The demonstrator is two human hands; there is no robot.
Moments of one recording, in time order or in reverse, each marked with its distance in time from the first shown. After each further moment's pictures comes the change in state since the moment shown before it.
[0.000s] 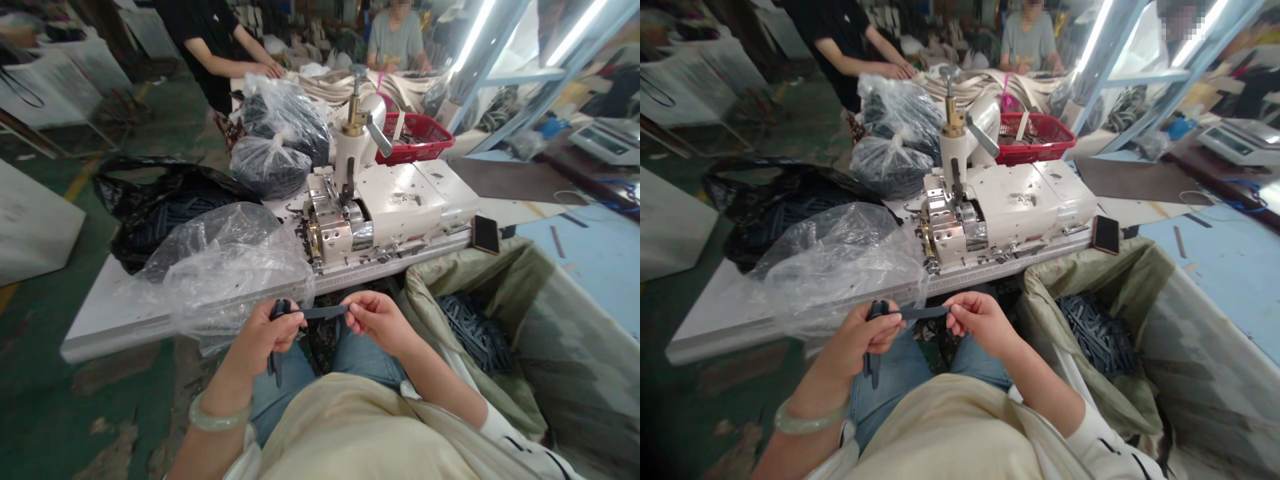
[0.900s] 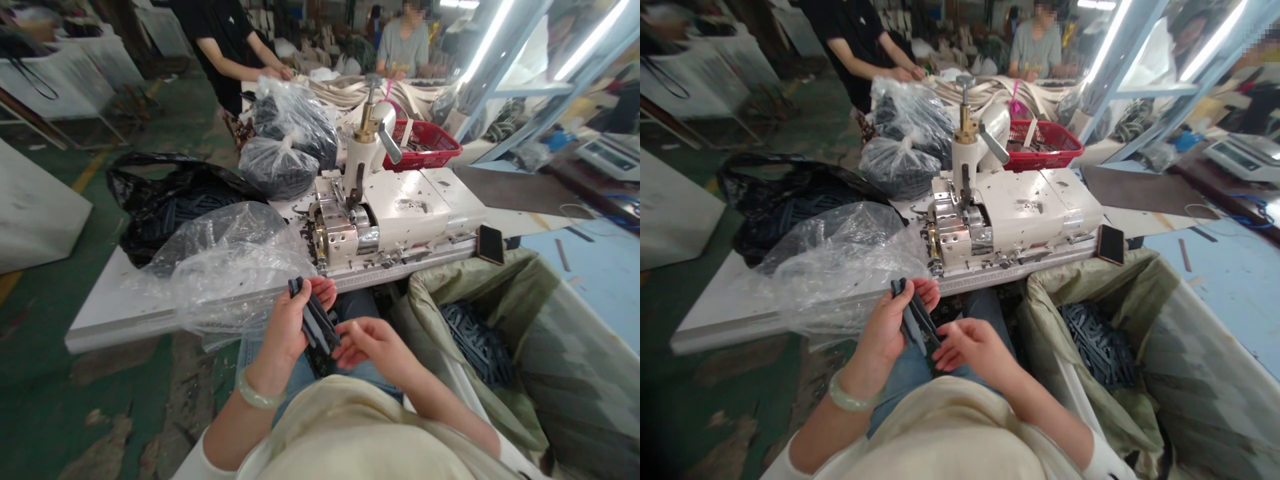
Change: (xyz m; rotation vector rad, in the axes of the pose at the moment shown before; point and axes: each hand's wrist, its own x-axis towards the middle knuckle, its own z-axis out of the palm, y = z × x) left_hand 0.032 -0.006 0.044 -0.596 0.253 0.161; right_hand -0.021 0.009 0.014 -0.181 0.012 0.211
